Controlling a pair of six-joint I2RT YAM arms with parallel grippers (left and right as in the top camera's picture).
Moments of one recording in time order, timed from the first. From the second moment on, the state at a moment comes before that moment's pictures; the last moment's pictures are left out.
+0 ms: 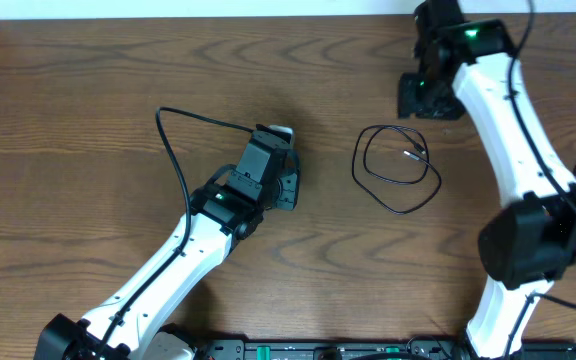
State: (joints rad) left arm -0.54 1.37 0.89 -0.44 -0.04 -0.30; right arm 0.22 2.02 1.95 -1.31 0.03 0.29
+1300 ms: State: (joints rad) left arm -0.54 1.48 0.89 -0.40 -0.04 -0.33; right arm 0.29 2.30 1.91 -1.22 -0.14 0.37
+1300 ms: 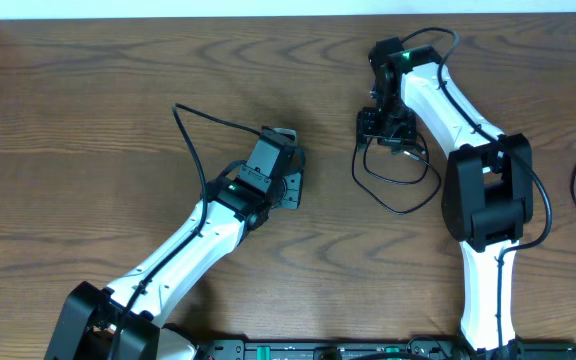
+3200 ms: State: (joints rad) left arm -0.54 1.48 0.89 -0.42 -0.04 -0.33; right arm 0.46 2.20 1.61 -1.00 0.00 0.39
